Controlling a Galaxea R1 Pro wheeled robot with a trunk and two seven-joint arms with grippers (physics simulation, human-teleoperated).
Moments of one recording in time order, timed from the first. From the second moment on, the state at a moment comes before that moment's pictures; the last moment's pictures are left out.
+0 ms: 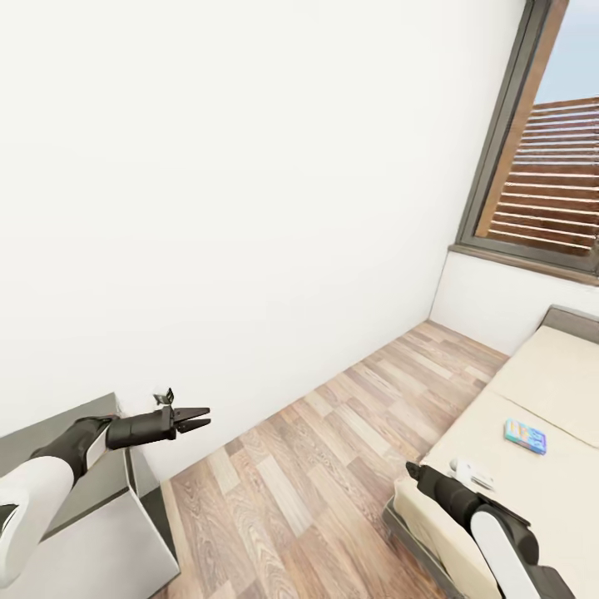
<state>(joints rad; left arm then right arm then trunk) -0.93 0.32 0.09 -0.22 0.06 0.58 -1.55 -0.15 -0.15 0.02 -1.52 -0.79 0.60 -0.45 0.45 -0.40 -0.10</state>
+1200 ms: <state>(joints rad) -0.93 0.31 0.09 -0.22 0.06 0.58 -1.54 -0.15 -0.15 0.02 -1.53 -0.80 0.60 -0.45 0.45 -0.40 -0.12</state>
